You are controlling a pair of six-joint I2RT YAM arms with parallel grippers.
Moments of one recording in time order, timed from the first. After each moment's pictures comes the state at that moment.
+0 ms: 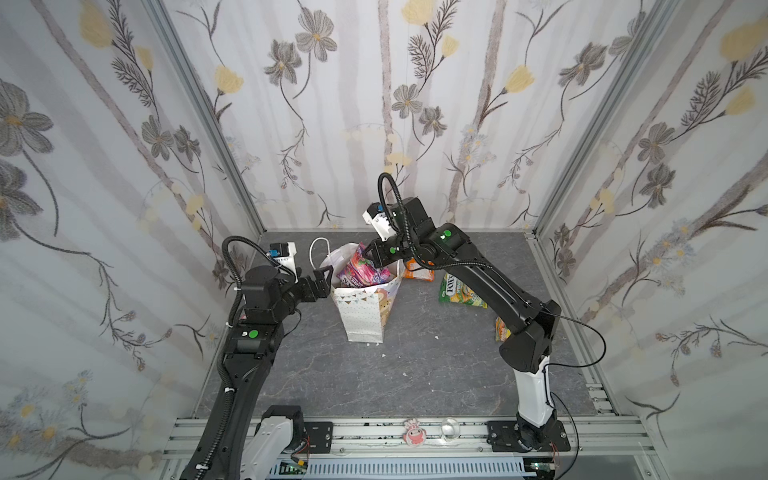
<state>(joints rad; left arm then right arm) -0.05 0.88 0.88 -0.30 0.31 -0.29 0.78 2.04 2.23 -0.83 -0.34 0.26</state>
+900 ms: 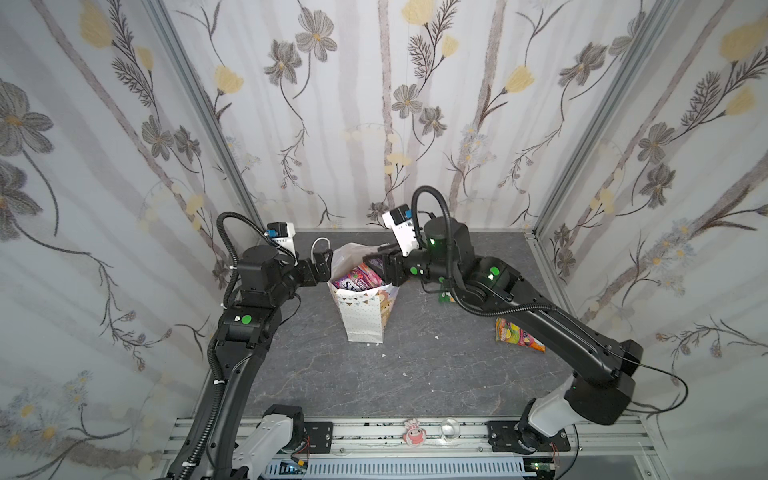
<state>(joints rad) -0.18 1.00 1.20 -0.51 0.17 -0.28 0.93 1.48 1.62 -0.44 -0.13 0.36</state>
